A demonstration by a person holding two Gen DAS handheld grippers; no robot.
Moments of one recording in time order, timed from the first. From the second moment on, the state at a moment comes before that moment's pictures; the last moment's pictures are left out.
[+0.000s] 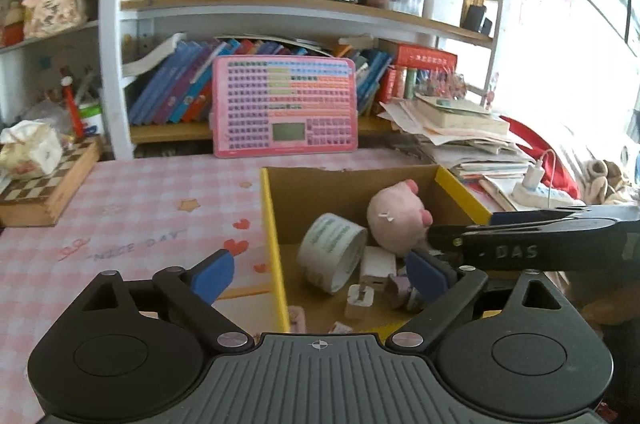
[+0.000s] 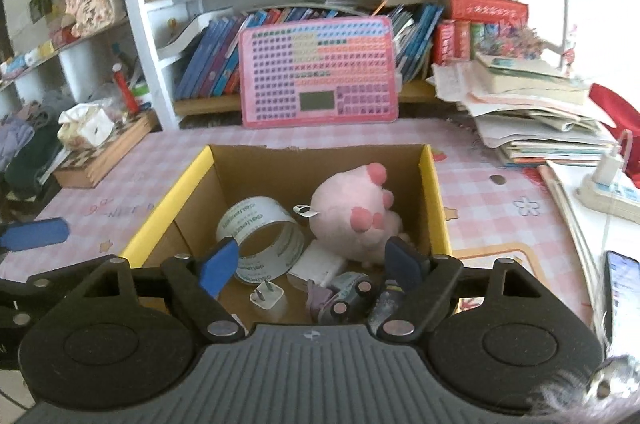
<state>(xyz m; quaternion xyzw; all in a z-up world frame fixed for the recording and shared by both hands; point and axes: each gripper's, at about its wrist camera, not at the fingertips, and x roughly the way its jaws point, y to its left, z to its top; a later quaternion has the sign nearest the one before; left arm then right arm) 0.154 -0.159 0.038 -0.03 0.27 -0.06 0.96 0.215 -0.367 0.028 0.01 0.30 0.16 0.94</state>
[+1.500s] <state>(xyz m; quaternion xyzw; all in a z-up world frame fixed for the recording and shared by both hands) 0.020 -0.053 0.013 0.01 0.34 0.04 0.94 0.061 -0.249 0.007 -0.04 0.34 0.15 0.93</state>
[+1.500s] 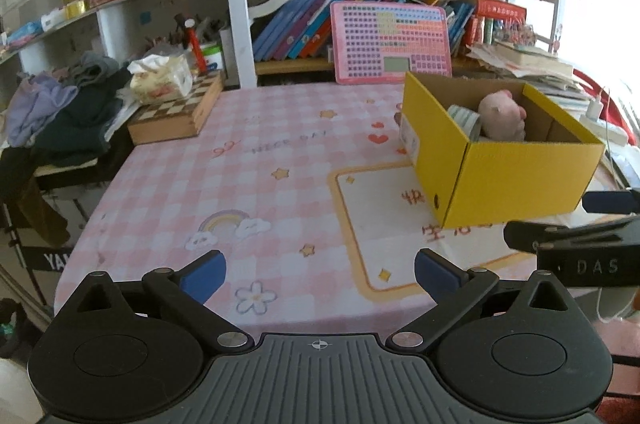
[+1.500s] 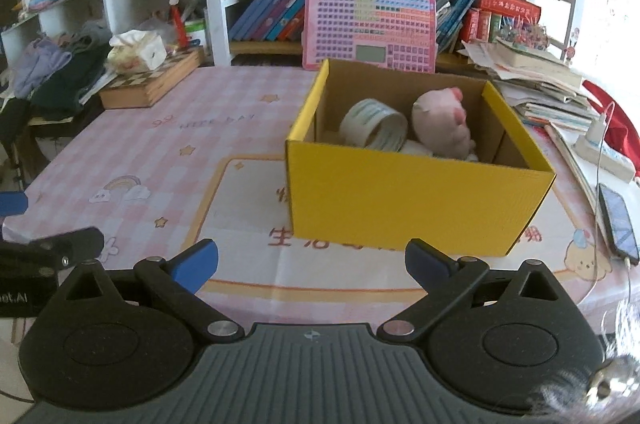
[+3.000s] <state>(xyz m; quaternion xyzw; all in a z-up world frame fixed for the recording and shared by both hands) 0.011 -0.038 0.000 -0.01 0.37 0.04 0.93 0.055 -0.229 -0.006 -0.04 0.38 0.16 0.91</state>
